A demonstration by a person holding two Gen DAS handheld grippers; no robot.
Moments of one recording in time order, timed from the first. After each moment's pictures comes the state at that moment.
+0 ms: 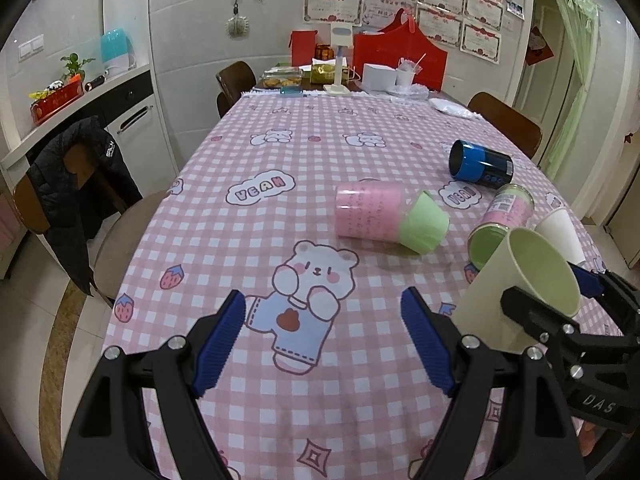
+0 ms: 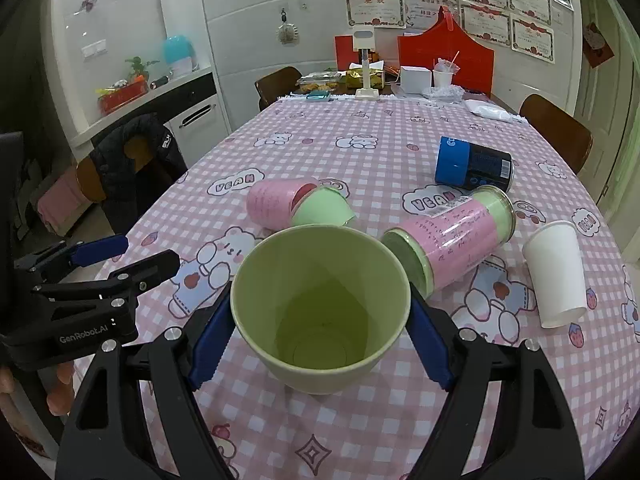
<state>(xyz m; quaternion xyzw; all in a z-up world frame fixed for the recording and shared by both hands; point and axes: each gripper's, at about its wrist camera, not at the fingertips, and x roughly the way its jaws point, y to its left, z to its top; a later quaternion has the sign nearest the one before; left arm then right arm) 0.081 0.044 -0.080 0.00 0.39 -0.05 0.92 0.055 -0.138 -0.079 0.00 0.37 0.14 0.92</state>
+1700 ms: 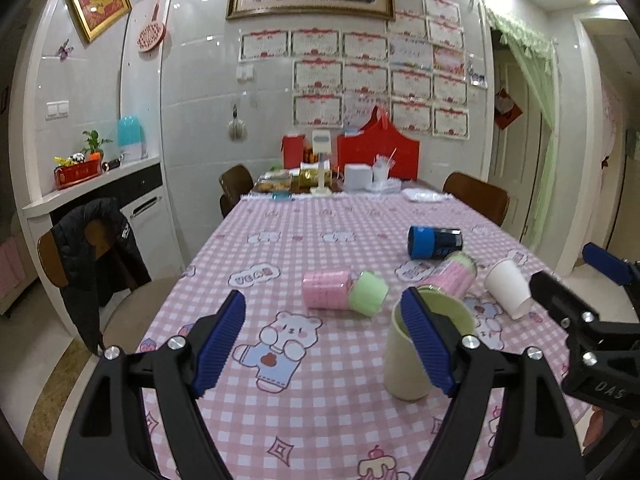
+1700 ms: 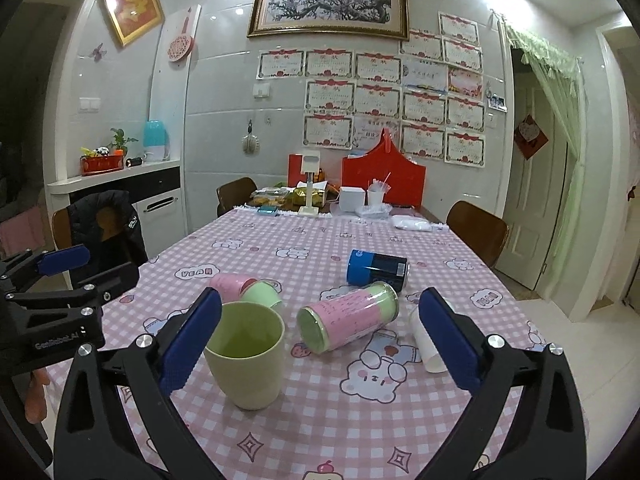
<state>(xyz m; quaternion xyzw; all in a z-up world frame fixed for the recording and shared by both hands) -0.026 0.010 -0.025 0.01 0.20 -0.05 0.98 -0.047 -0.178 -0.036 -0.04 0.15 0.04 0.99</state>
